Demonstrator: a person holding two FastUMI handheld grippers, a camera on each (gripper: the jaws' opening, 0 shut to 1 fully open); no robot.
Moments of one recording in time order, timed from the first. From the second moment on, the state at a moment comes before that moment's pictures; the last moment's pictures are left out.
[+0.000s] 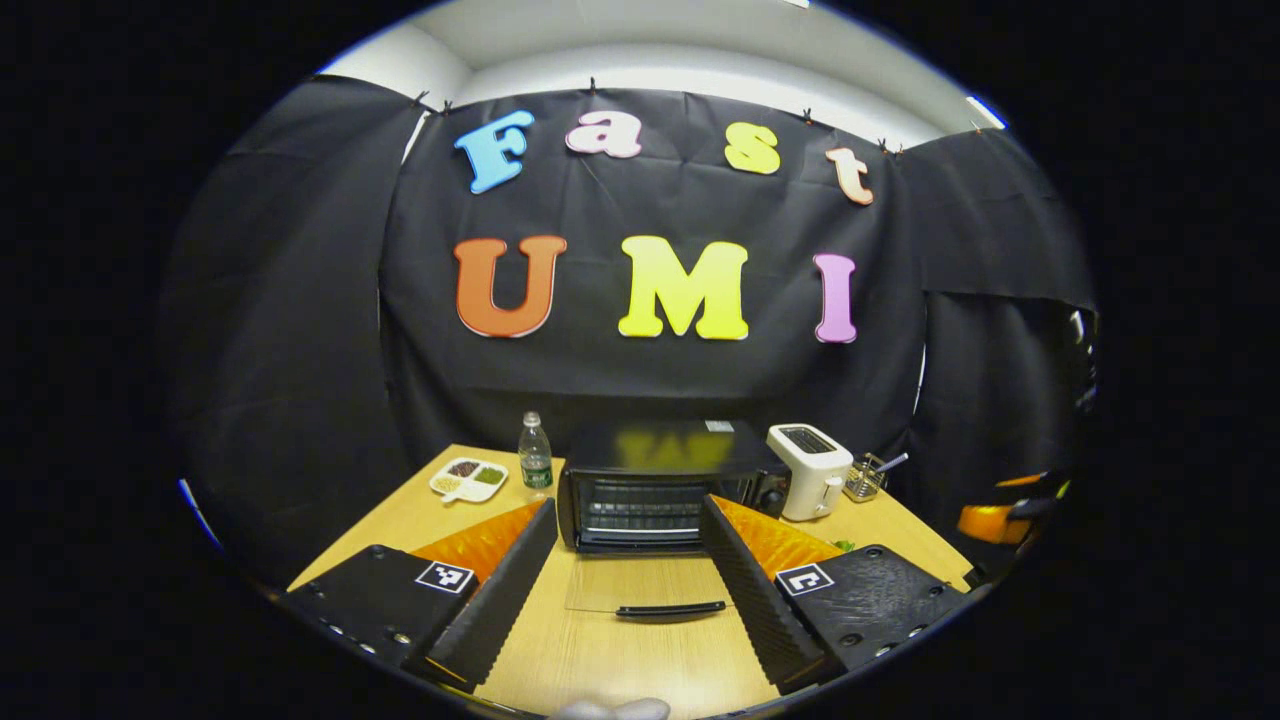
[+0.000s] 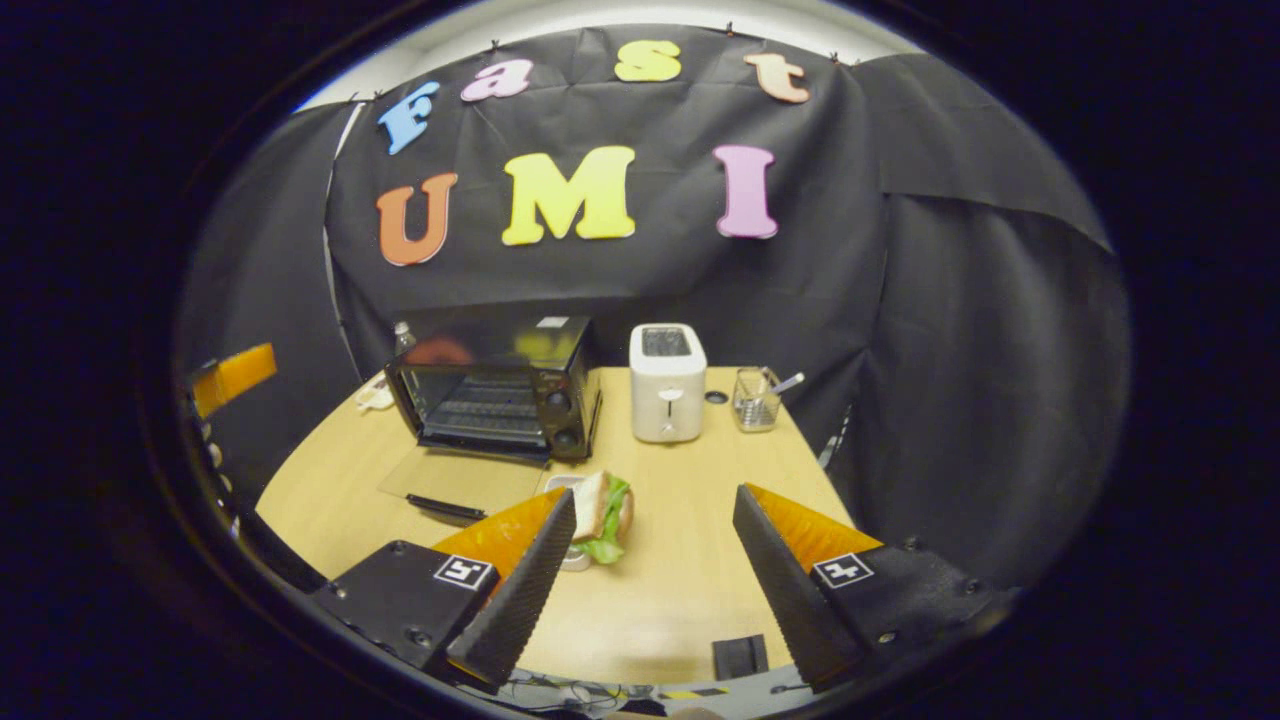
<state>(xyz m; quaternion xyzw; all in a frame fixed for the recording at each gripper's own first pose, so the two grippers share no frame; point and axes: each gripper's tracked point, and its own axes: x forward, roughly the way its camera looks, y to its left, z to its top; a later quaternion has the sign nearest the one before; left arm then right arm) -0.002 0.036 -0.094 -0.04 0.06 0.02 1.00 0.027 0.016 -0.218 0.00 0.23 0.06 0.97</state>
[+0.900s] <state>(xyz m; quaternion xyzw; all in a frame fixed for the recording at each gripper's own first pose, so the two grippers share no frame) -0.032 0.045 -0.029 -0.02 0.04 0.09 1.00 0.142 0.068 -0.356 0.16 0.41 0.18 0.88</state>
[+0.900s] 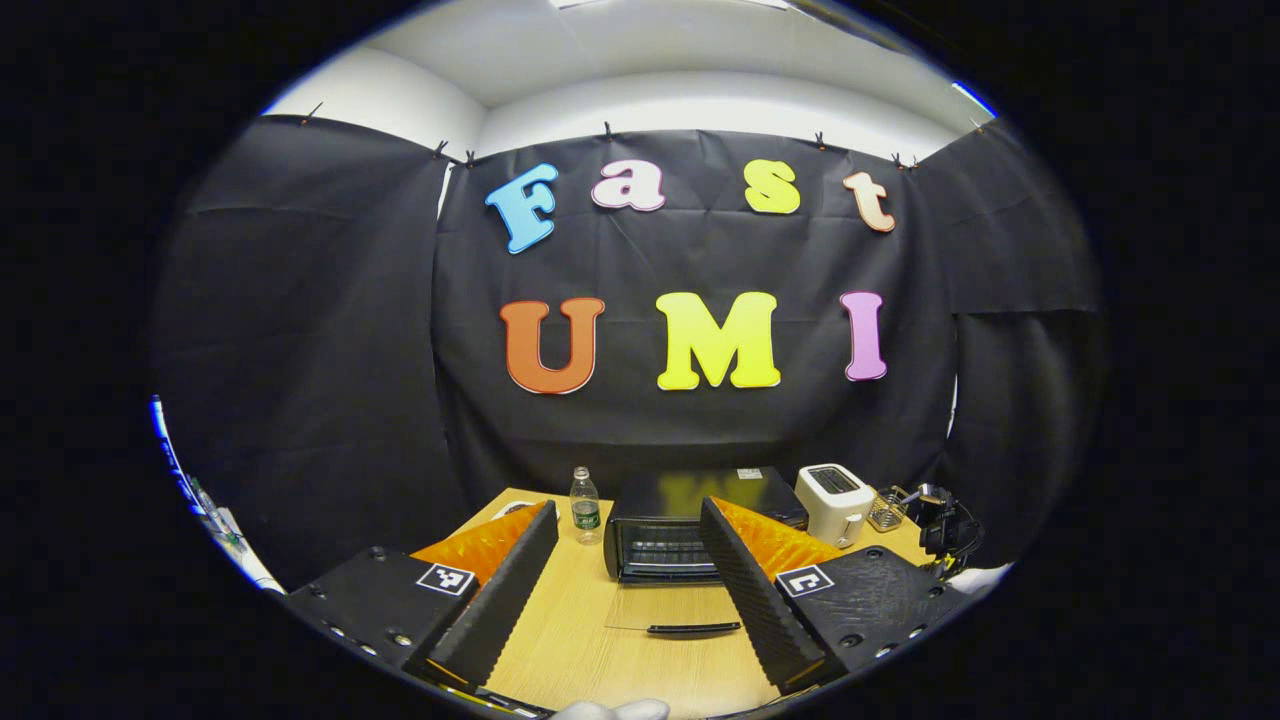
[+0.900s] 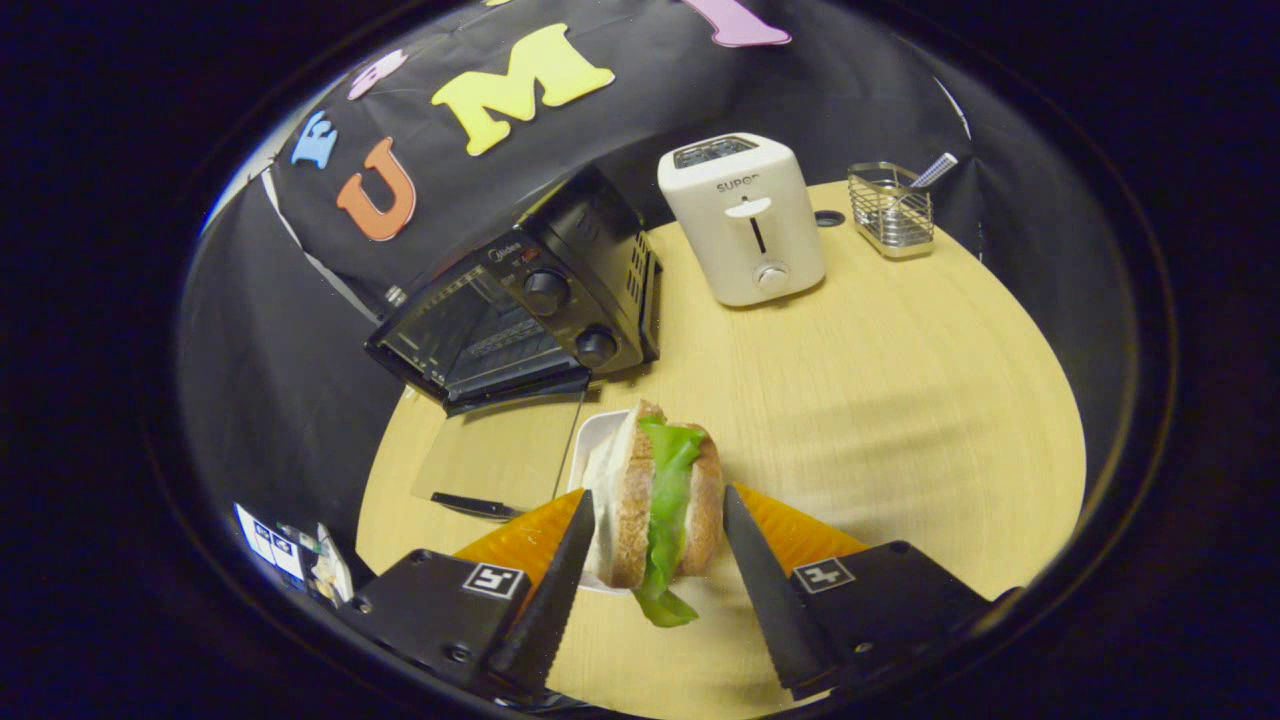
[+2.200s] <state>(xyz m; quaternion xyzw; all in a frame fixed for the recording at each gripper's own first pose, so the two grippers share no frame) -0.041 0.070 -0.080 0.01 0.08 0.06 1.00 0.139 0.232 -0.258 0.38 0.20 0.12 0.89</state>
